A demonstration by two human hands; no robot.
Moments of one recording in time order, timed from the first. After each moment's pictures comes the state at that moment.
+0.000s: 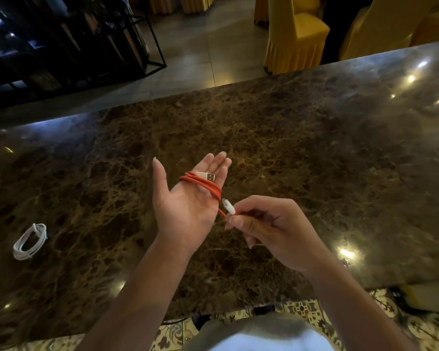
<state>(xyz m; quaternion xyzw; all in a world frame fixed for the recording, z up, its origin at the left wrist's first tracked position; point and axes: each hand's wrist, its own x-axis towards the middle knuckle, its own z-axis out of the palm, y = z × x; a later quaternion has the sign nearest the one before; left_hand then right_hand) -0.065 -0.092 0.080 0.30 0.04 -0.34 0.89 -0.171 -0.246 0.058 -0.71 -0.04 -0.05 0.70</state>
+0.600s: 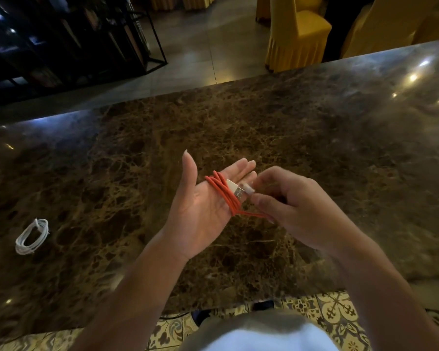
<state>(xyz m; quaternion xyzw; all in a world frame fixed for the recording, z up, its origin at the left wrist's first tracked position) -0.077 -0.090 0.097 0.43 -0.13 -0.45 0.77 -0.167 -0.274 0.098 -0.85 0.05 0.00 0.53</state>
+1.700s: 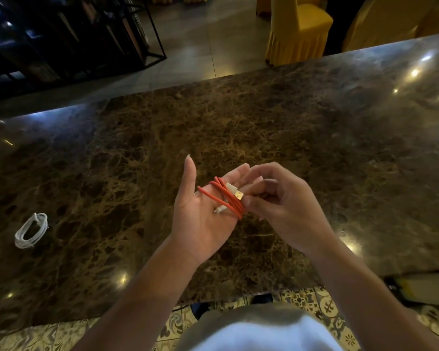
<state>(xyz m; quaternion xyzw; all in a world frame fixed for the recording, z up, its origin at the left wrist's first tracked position) -0.093 -0.095 0.074 0.31 -0.02 -0.48 0.82 -0.169 -0.255 0.071 -0.73 0.07 -0.08 0.67</state>
